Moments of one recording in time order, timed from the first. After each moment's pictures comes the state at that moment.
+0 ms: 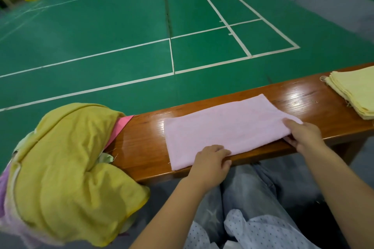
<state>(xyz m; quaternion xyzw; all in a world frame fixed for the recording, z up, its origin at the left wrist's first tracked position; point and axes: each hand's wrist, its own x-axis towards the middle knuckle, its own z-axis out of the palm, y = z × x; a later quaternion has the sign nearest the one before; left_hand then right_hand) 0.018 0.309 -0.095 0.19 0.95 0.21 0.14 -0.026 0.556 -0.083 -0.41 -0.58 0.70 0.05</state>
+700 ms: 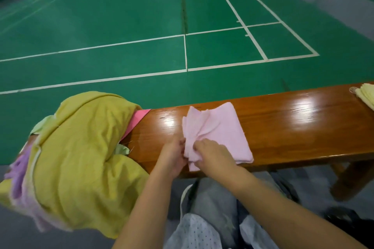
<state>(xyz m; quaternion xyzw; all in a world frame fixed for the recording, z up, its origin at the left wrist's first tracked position) -0.005 0.206 -0.061 -0.32 0.55 0.75 0.15 -0.004 0.327 -0.087 0.19 -0.96 0.17 -0.05</state>
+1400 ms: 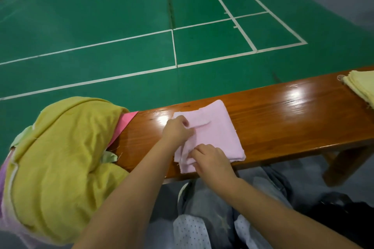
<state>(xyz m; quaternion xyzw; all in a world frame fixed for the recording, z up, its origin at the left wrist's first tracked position) -0.080 0.226 -0.075 -0.09 0.95 0.27 0.15 0.009 0.340 -0.111 0.20 -0.96 0.20 0.01</state>
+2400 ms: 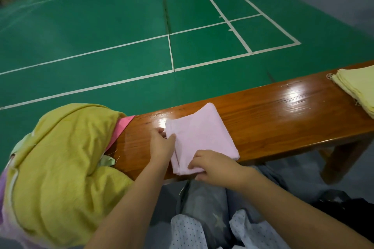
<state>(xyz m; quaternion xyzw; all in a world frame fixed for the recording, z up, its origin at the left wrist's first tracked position) -0.042 0.216 -0.087 -0.26 0.83 0.50 0.02 0.011 0.372 -0.076 0.27 -0.92 0.23 -0.17</state>
